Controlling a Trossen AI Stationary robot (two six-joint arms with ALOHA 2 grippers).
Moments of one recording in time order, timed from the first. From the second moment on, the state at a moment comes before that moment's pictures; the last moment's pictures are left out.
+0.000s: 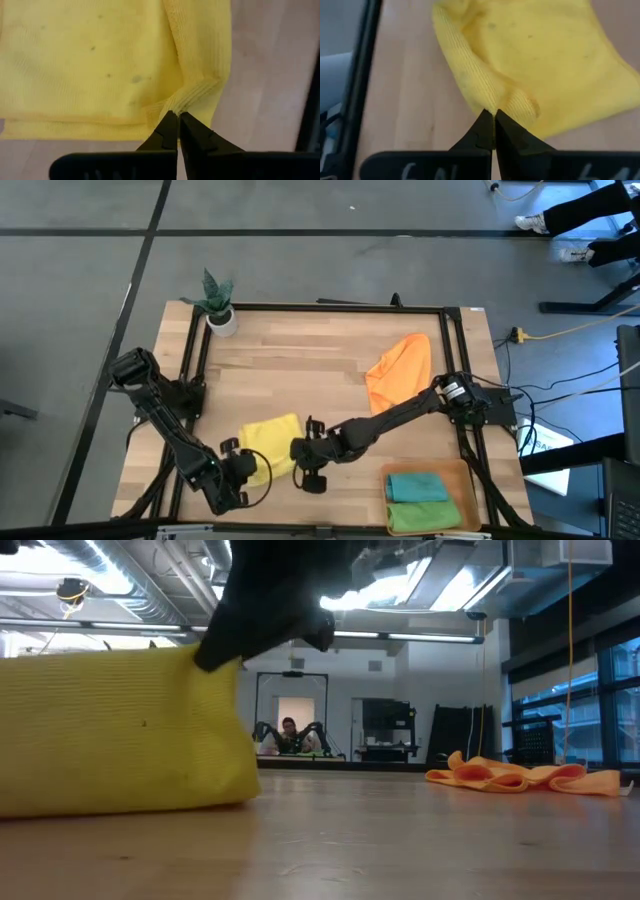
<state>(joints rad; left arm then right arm) -0.92 1.64 0.96 -0.63 -0.38 -1.23 0.37 2.19 1.78 -0.52 0.13 0.39</state>
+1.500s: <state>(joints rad) -0.90 1.70 0.96 -0.74 -0.28 -1.40 0.23 2.31 1.78 -0.44 -0.02 0.24</state>
